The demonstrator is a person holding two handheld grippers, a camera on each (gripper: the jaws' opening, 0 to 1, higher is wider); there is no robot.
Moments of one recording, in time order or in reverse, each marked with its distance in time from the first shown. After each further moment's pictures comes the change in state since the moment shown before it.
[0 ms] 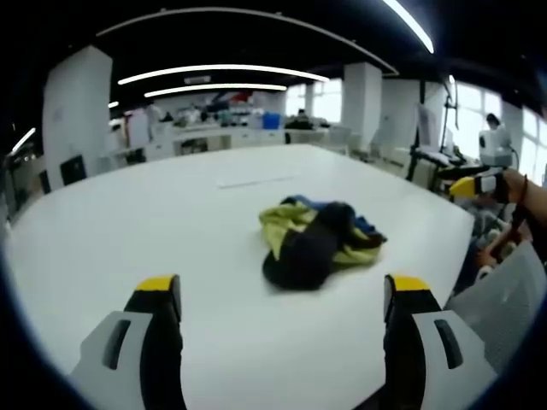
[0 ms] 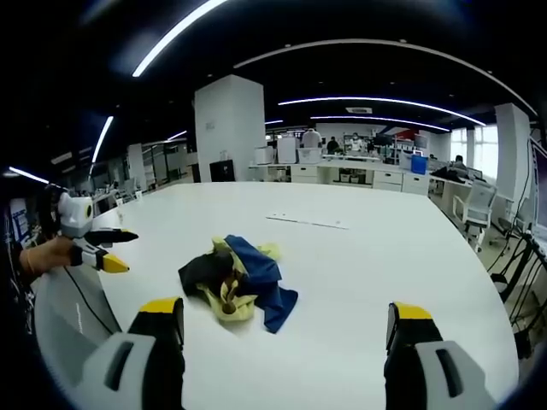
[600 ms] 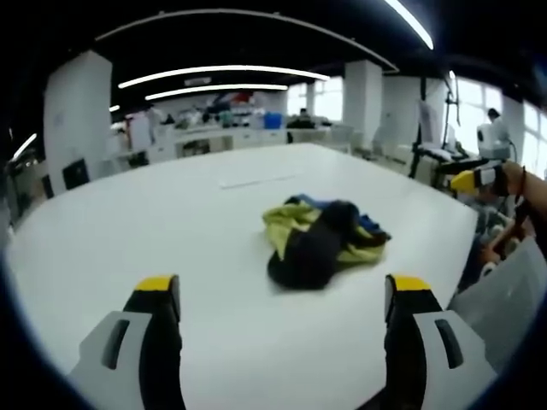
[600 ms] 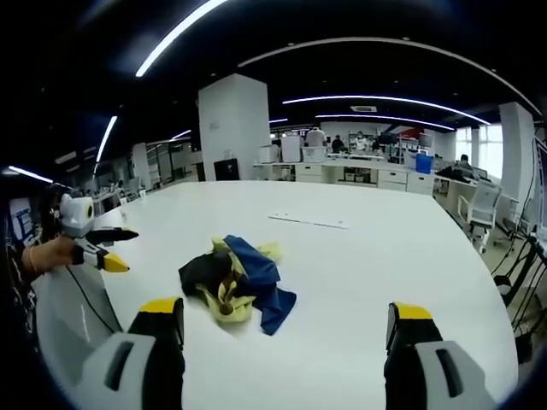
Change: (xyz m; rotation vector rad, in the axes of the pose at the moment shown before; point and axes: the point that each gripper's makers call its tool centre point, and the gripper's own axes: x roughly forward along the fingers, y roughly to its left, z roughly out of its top) left arm 0.001 0.004 0.002 0.014 0.004 0.017; right arm 0.005 -0.006 0.006 -0.009 0.008 0.037
